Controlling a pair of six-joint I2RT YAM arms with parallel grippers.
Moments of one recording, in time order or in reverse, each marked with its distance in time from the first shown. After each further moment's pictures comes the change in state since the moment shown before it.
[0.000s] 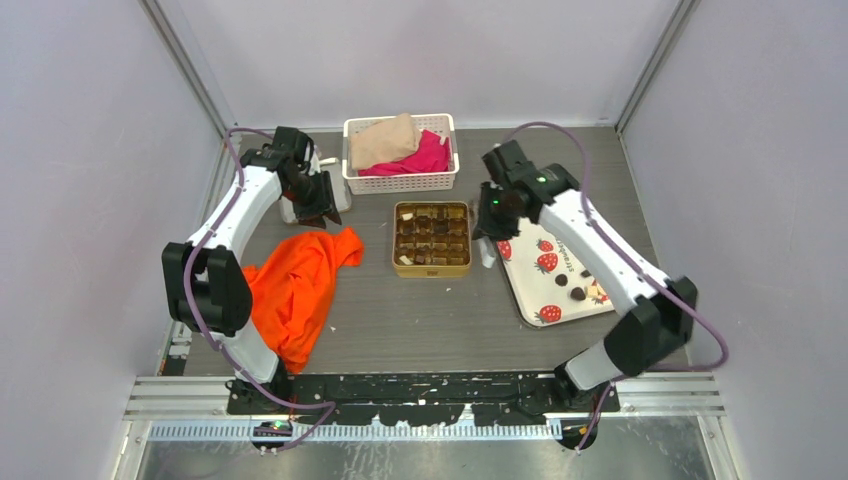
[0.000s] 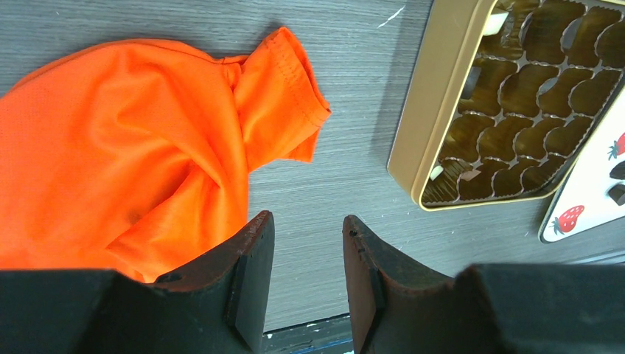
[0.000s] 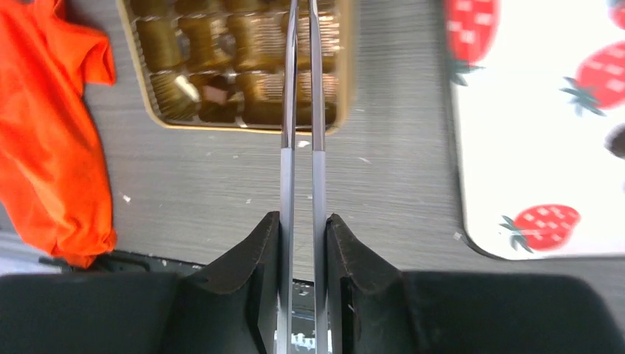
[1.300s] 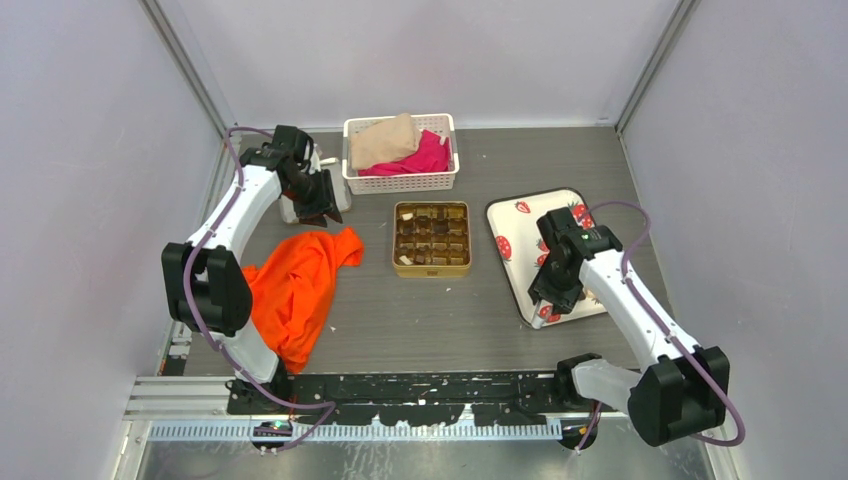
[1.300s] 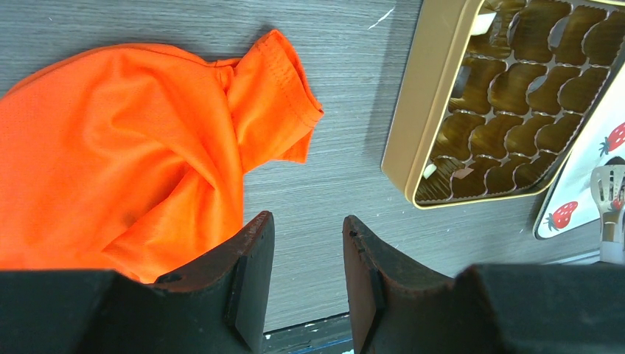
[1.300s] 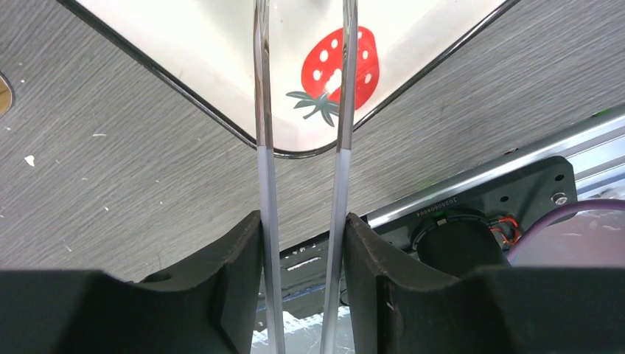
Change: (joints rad) left arm 0.000 0.000 0.010 0.000 0.015 0.004; right arm -0.264 -0.422 -0.585 -0.156 0.177 0.210
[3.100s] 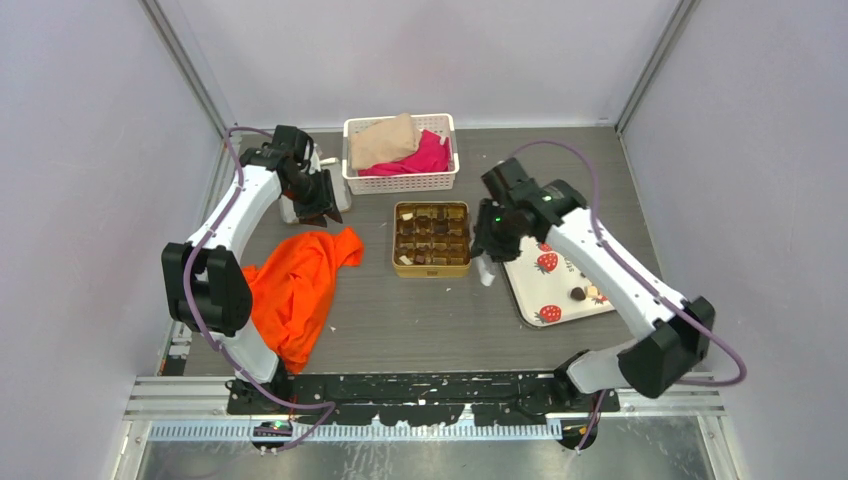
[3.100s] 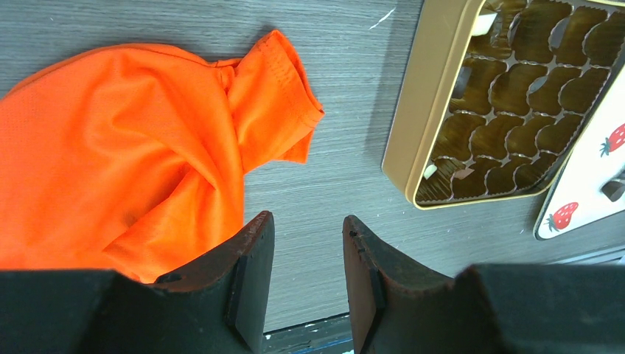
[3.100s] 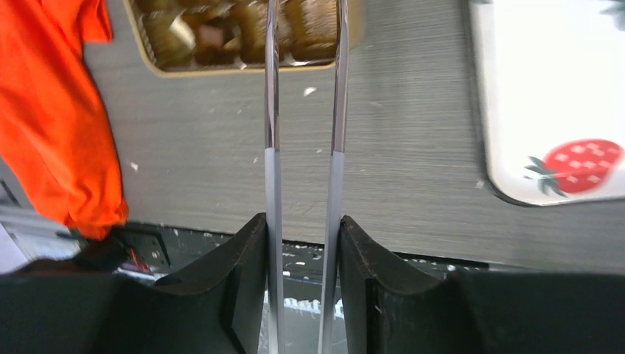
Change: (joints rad) left arm 0.000 0.000 0.000 0.000 -0.001 -0.001; right arm 0.264 0.204 0.453 0.071 -0.146 -0.081
